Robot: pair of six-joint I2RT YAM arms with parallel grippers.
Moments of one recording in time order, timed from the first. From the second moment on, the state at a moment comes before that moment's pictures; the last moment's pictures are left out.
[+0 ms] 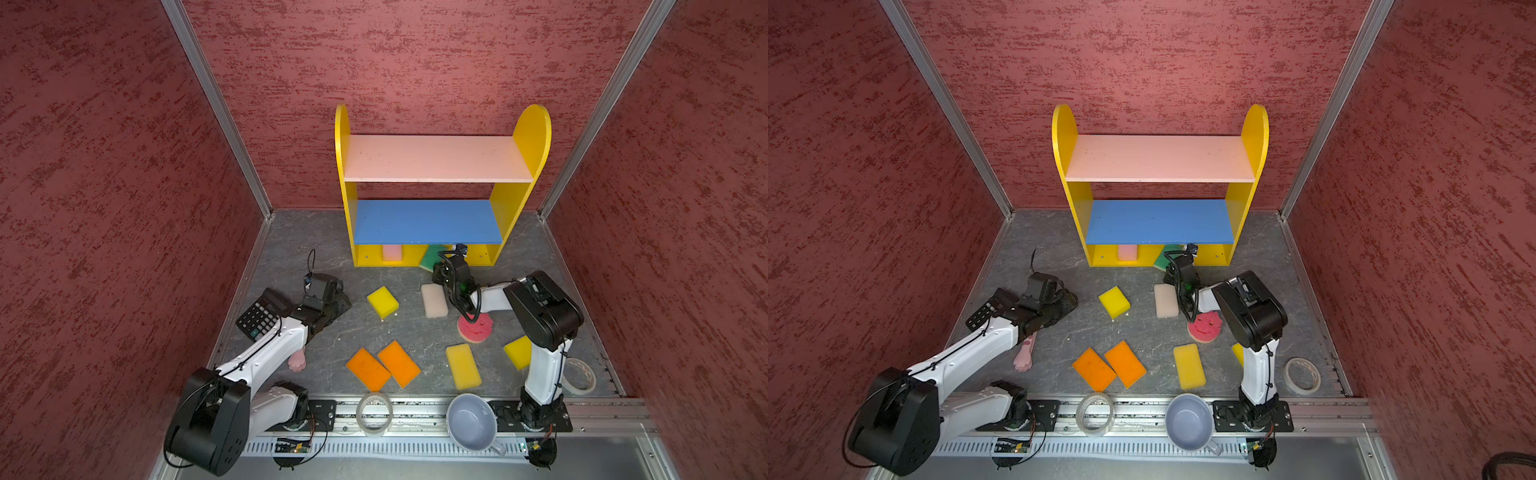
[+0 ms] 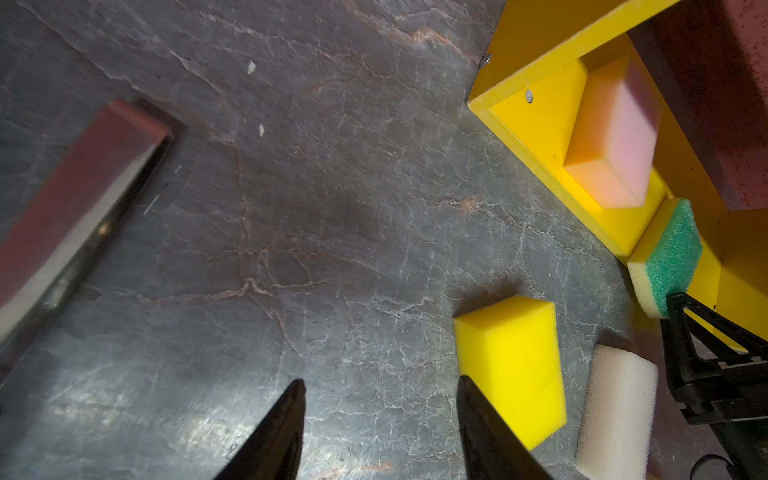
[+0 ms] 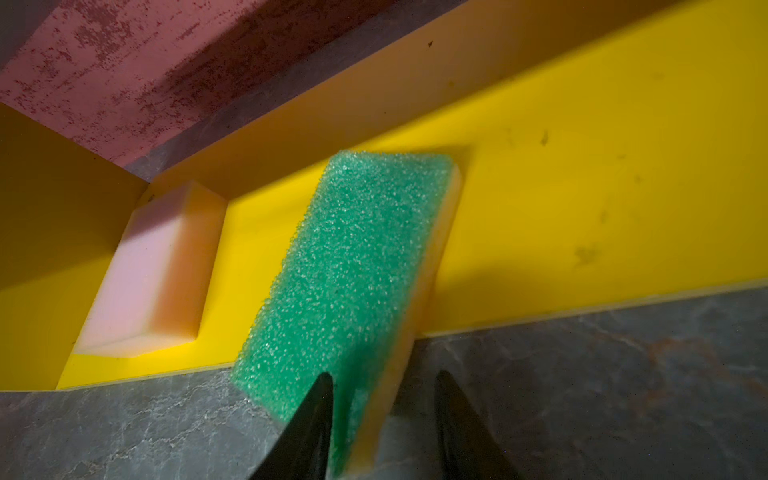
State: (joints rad) left arm -0.32 1.15 0.57 -0.31 -0.06 -0.91; right arm 0.46 1.94 0.85 0.55 0.20 0.68
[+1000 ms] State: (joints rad) left arm -0.30 1.20 0.56 -0.27 -0.02 -0.92; right arm 0.49 1.93 0.74 0.71 -0.07 0.87
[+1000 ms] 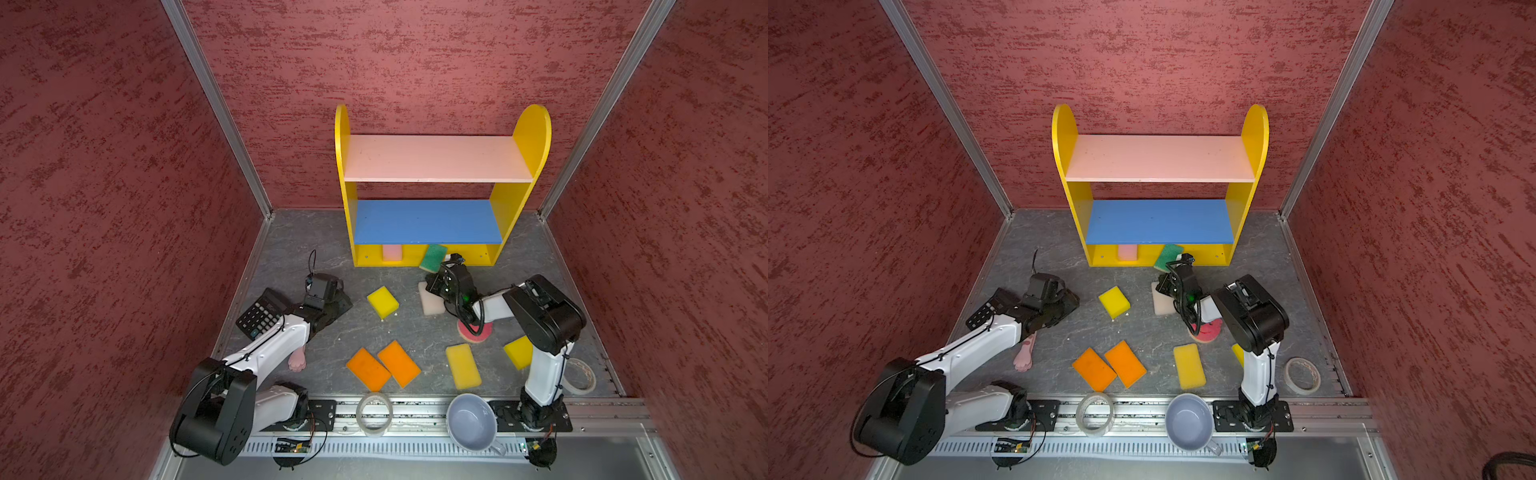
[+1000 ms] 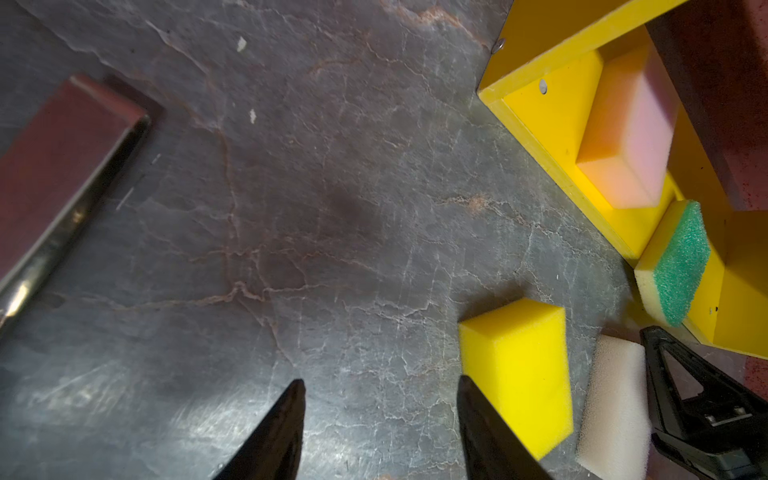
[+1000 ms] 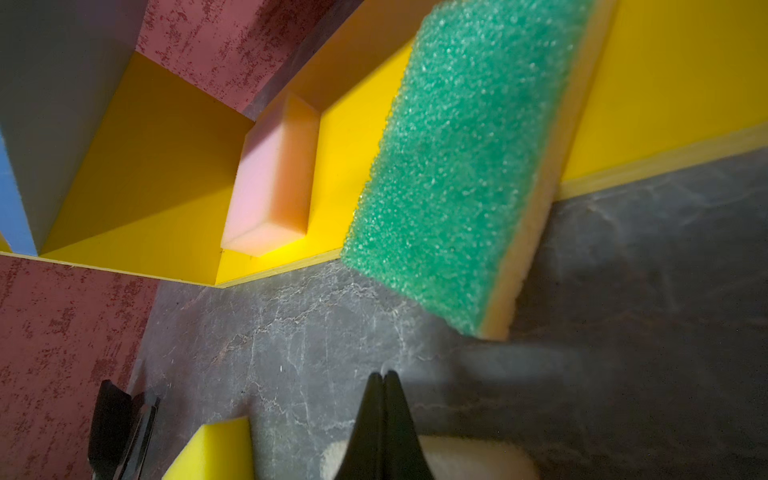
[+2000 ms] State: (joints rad) left arm -0.30 1.22 0.56 -0.27 -0.02 -0.92; right arm 0.38 1.99 0.79 0.76 -0.02 0.88
